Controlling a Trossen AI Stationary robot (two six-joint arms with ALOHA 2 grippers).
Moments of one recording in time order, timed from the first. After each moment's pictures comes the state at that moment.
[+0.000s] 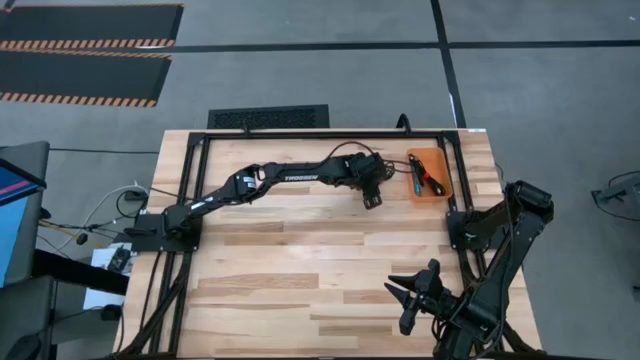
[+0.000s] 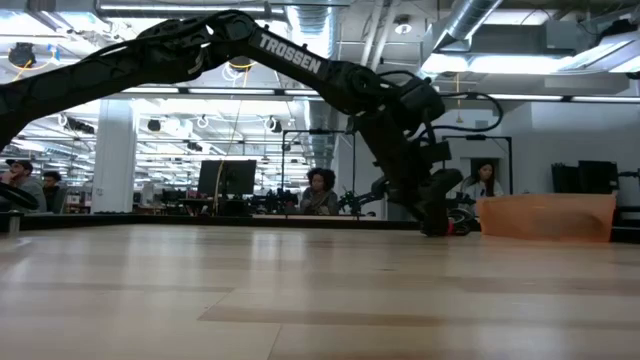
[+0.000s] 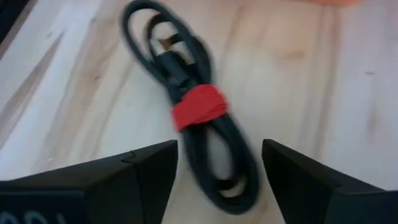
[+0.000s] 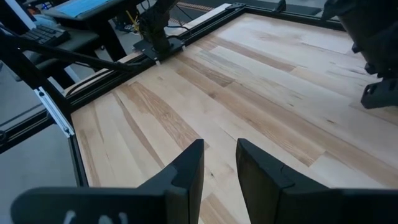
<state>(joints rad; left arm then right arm) 0.24 2.63 2.33 -0.58 -0.11 0.01 1.01 1.66 1.36 -1.05 1.18 1.64</state>
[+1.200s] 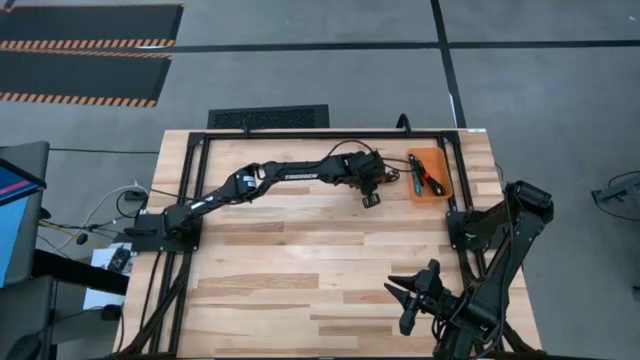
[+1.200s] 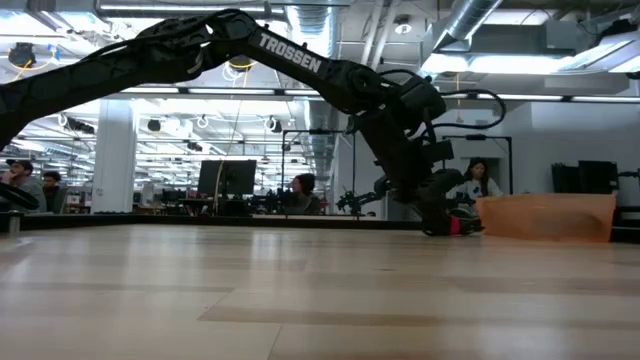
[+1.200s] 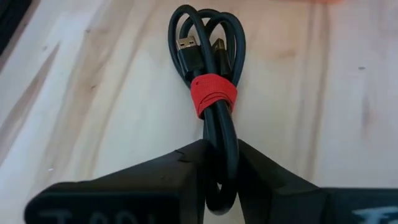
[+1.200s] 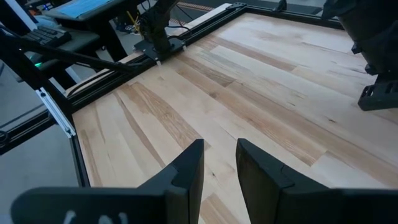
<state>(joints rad) 0.23 2.64 2.33 -0.58 -0.10 0.05 1.01 1.66 1.36 -1.04 1.18 1.64</state>
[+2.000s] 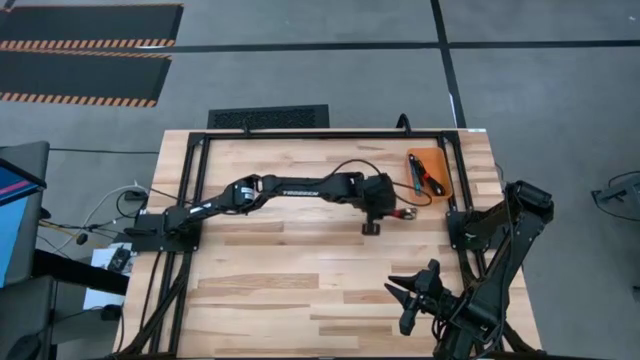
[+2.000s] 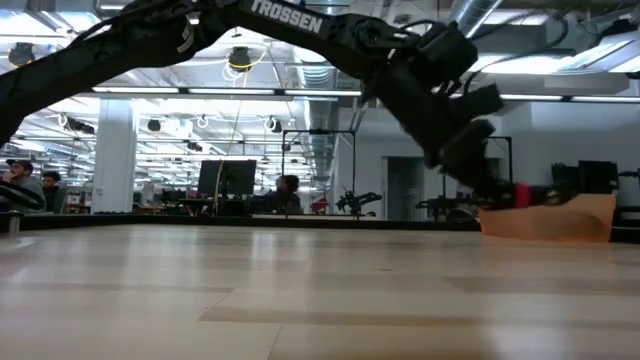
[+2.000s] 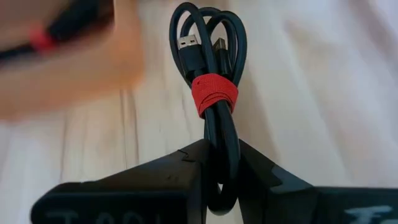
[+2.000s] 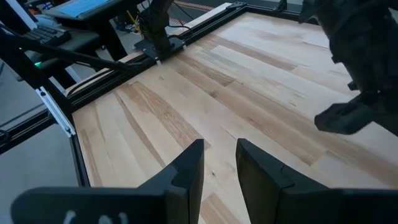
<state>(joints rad) 0.10 2.59 2.36 -0.59 0.08 0.30 1.01 1.66 1.36 -1.04 1.18 1.64</state>
